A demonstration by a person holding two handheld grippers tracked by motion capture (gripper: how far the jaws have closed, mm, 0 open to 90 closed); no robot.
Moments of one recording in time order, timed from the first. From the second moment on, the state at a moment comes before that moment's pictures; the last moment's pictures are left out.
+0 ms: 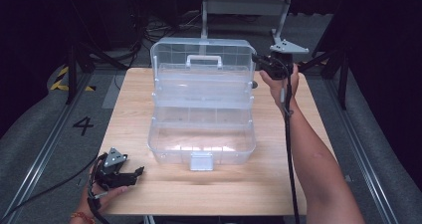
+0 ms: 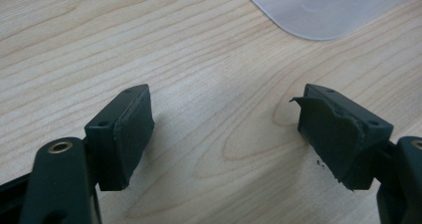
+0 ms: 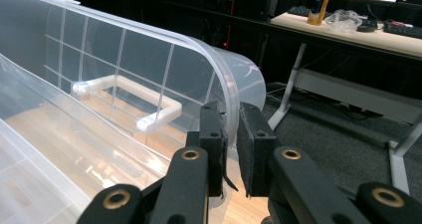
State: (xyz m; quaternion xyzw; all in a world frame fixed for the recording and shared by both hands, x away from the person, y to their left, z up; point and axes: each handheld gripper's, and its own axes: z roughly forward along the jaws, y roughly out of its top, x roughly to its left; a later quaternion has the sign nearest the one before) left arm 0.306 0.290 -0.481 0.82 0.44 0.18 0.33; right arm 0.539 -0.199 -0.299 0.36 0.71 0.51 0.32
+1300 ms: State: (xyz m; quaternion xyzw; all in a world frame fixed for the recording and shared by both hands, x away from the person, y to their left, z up) left arm 0.300 0.290 -0.481 0.81 0.45 0.18 0.33; right arm 0.585 -0.193 -0.318 0.38 0.72 0.48 0.31
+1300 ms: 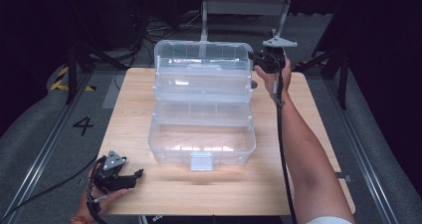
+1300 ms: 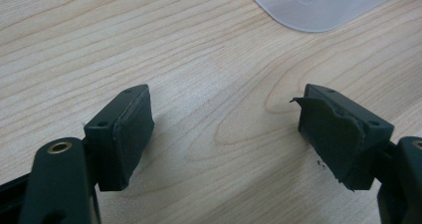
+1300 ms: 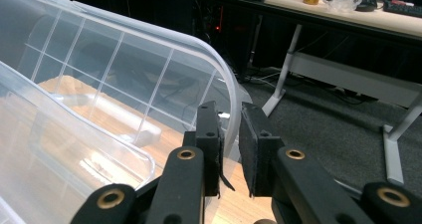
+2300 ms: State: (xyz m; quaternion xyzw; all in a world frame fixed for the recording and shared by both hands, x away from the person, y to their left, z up) left arm 0.301 0.290 -0.481 0.81 0.44 0.18 0.33; right arm 0.621 -0.190 -0.348 0.41 0.73 0.46 0.29
